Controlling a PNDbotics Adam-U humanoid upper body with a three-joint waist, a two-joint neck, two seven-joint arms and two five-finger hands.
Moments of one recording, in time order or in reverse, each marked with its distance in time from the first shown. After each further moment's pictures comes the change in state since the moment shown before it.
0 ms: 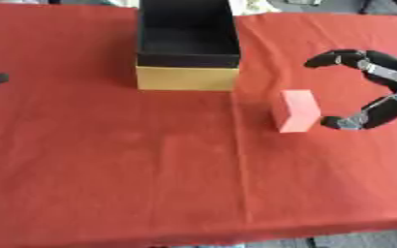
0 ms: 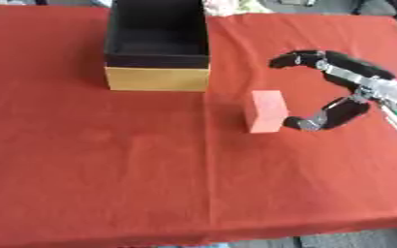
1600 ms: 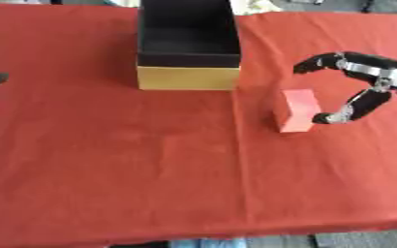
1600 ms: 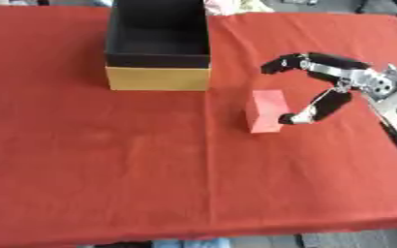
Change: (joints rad) left arm -0.007 0.000 -0.006 0.002 0.000 -0.001 -0.009; right arm -0.146 0.098 0.019 0.225 0.065 -0.003 0.123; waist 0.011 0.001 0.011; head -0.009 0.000
